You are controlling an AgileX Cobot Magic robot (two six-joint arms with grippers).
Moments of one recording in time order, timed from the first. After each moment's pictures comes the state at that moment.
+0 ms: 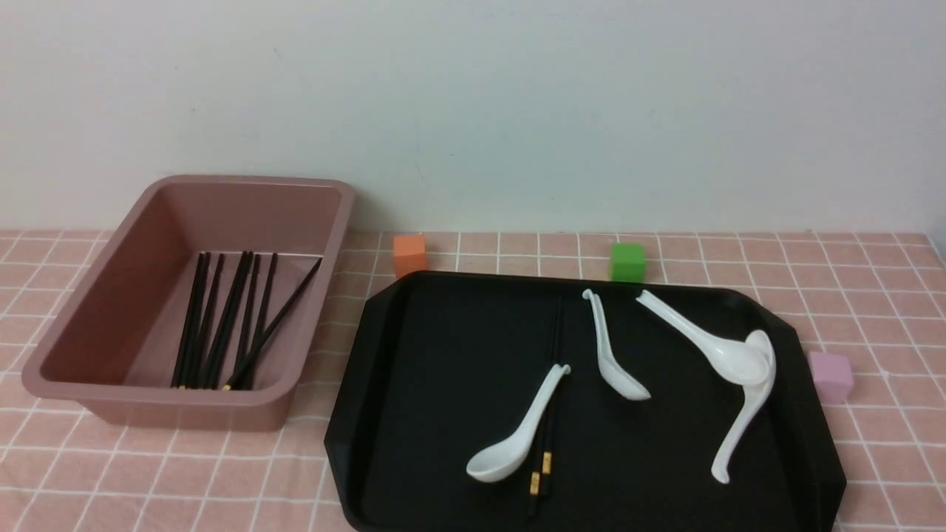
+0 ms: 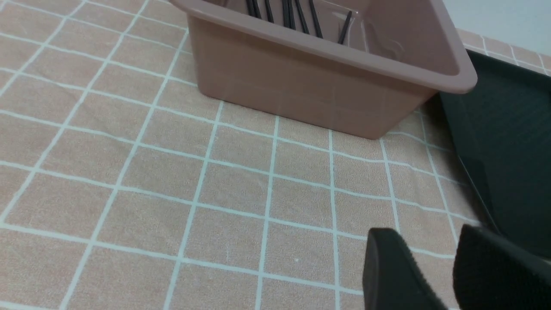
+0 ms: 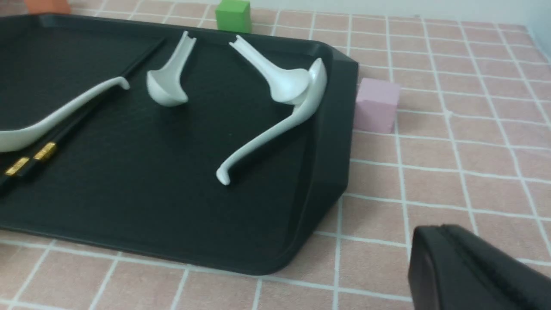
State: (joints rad) right arm 0.12 -0.01 0.01 -0.04 0.39 0.09; left arm -0.05 -0.01 0.03 -0.12 0.39 -0.24
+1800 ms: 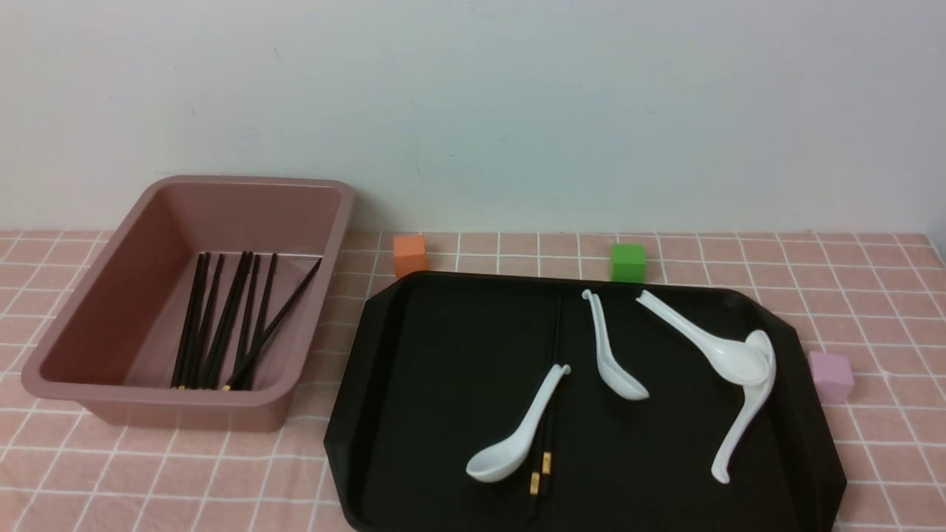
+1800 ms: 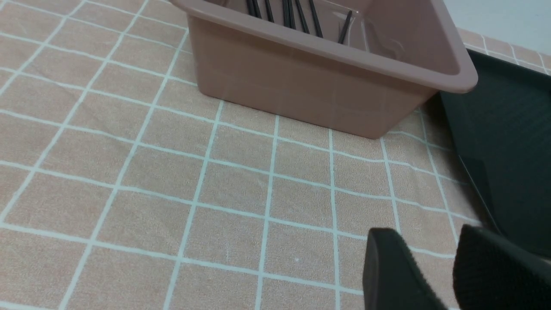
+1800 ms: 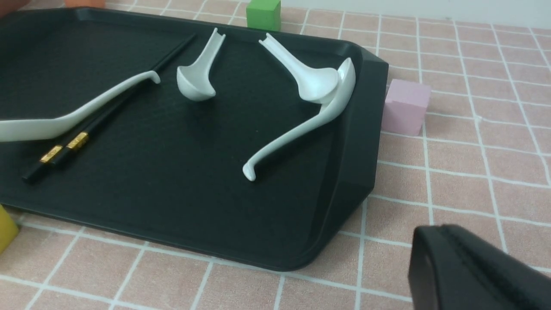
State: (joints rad) right arm 0.15 -0.01 0.01 0.00 0.39 0.03; left arm -0.05 -0.01 0.03 -0.12 0.39 -0.24
